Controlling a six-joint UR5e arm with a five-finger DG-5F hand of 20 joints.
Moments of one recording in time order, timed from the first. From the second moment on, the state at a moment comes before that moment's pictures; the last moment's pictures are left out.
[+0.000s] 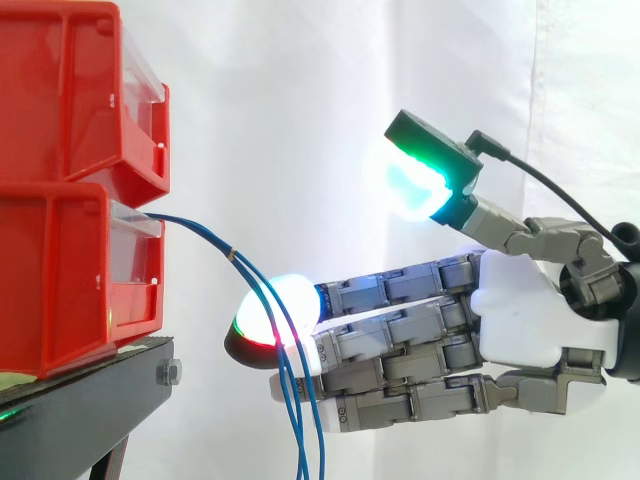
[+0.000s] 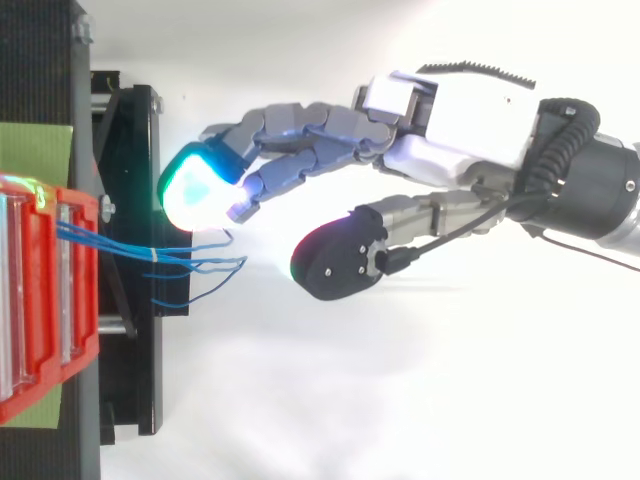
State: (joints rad) arm 0.17 -2.28 -1.36 -2.53 -1.24 -0.06
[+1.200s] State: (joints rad) arm 0.13 -2.33 -1.32 -2.51 -1.41 0.03
